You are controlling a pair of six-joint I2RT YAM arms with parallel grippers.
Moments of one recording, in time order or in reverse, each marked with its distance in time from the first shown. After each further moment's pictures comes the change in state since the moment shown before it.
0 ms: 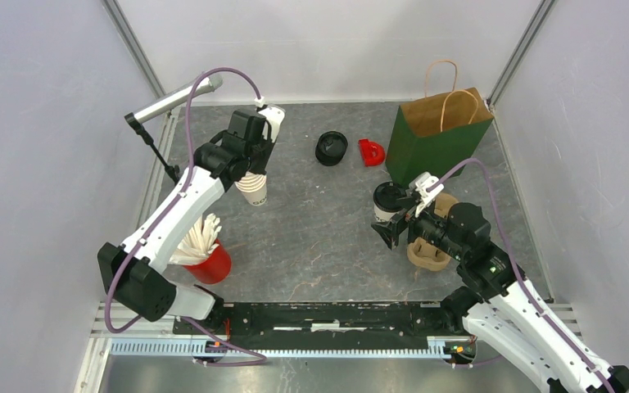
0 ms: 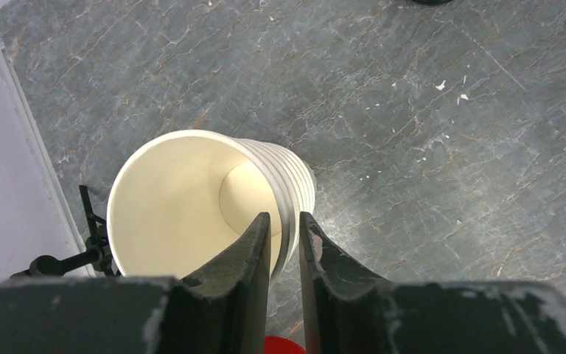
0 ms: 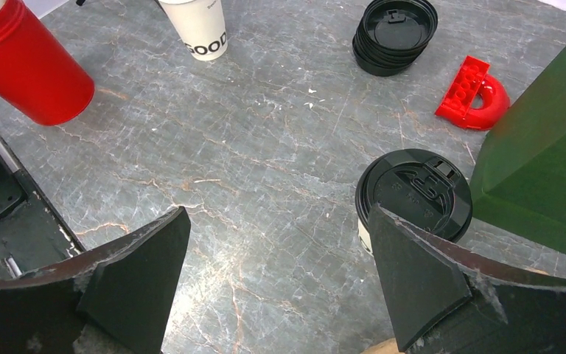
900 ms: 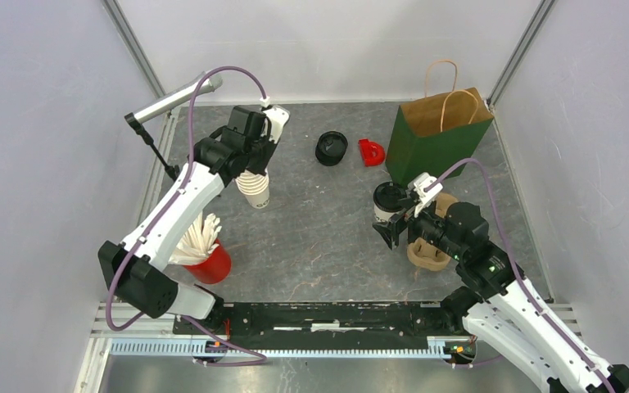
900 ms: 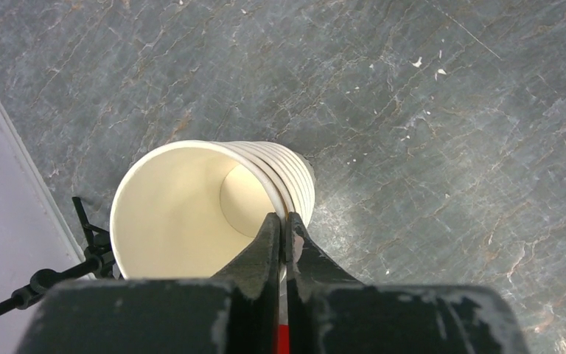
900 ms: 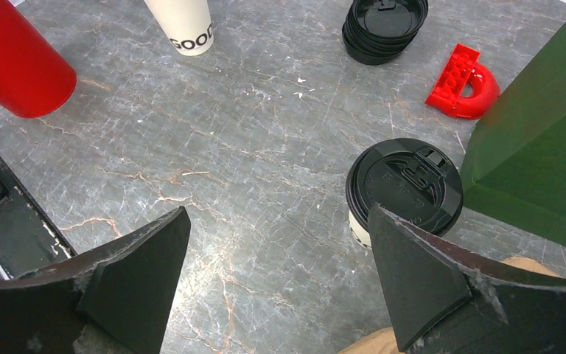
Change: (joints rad) left arm 0.000 0.024 0.055 -0.075 0.073 0.057; right arm 0.000 0.008 0.000 -0.022 0.025 -0.019
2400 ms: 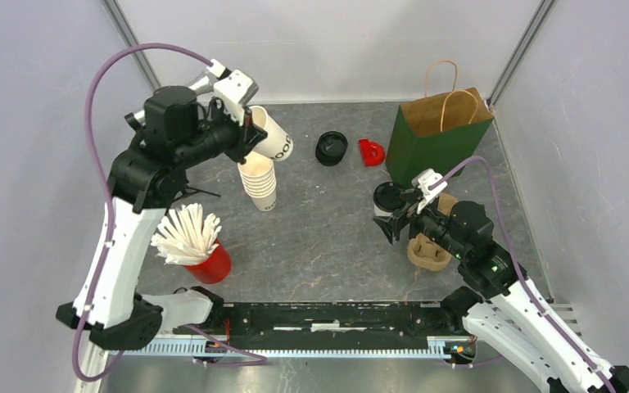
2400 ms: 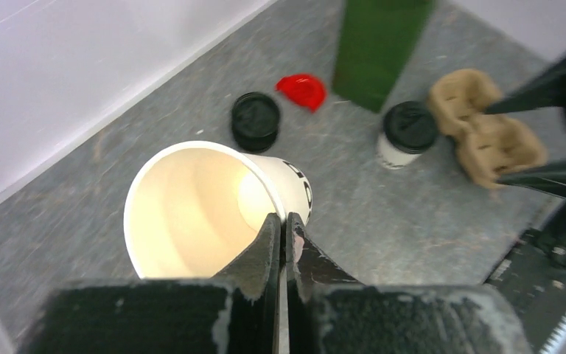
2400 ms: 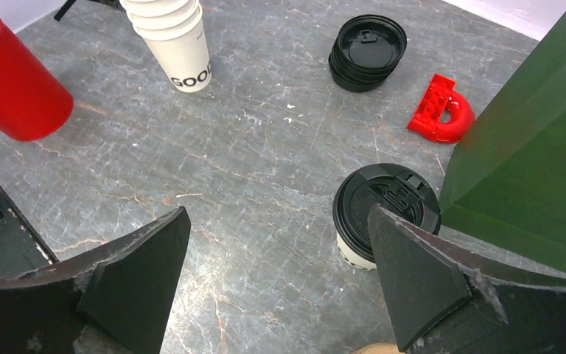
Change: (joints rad) left arm 0.011 -0.169 0.386 -0.141 0.370 -0.018; right arm 0.001 0.004 0.022 0.032 0.025 -0.018
